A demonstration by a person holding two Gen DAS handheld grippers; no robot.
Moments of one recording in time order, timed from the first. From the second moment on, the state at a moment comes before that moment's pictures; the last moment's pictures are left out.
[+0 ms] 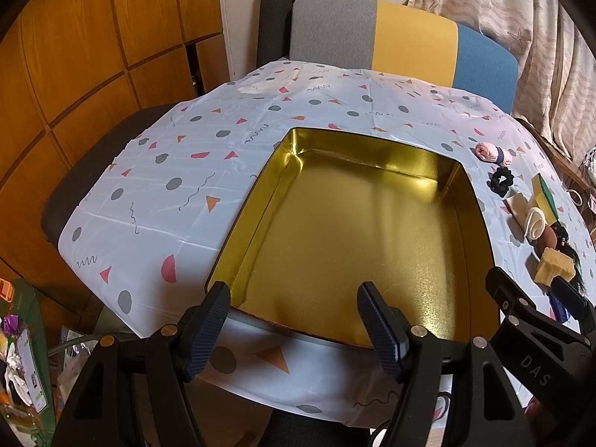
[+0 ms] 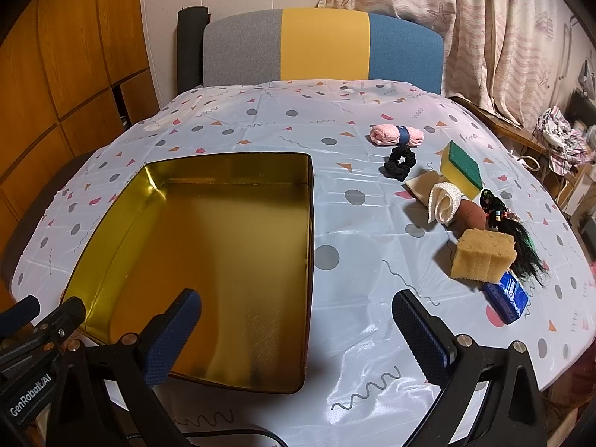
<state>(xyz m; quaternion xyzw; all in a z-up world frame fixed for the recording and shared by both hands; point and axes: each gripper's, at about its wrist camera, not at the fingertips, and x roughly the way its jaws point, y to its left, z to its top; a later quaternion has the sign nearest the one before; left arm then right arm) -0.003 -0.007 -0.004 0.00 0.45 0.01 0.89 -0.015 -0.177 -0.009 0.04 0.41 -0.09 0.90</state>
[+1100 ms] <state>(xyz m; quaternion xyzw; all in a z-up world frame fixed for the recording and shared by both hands) -0.006 -0.010 -0.005 0.00 0.46 0.01 0.89 -0.021 -0.182 -0.005 0.04 0.41 -0.10 0.90</state>
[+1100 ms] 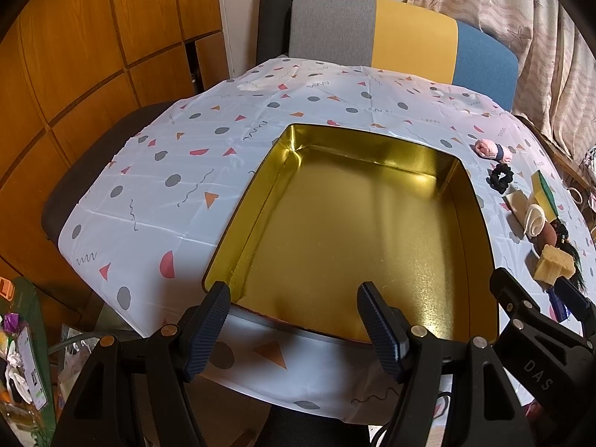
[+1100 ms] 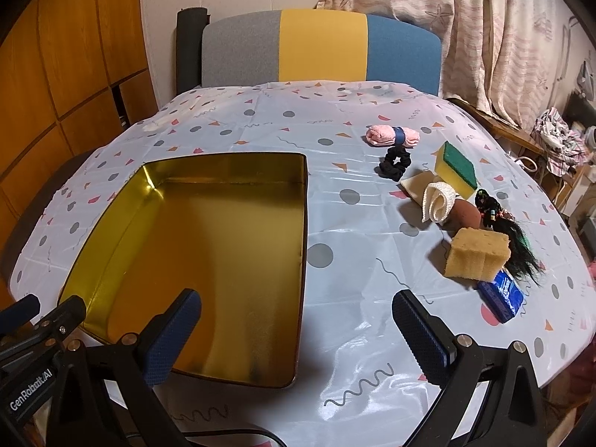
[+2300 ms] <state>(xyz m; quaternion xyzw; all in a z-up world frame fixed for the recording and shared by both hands) -0.017 -0.109 -0.013 -0.07 0.47 -0.28 0.83 -0.087 -0.442 -0.061 0.09 0.39 -0.24 0.88</state>
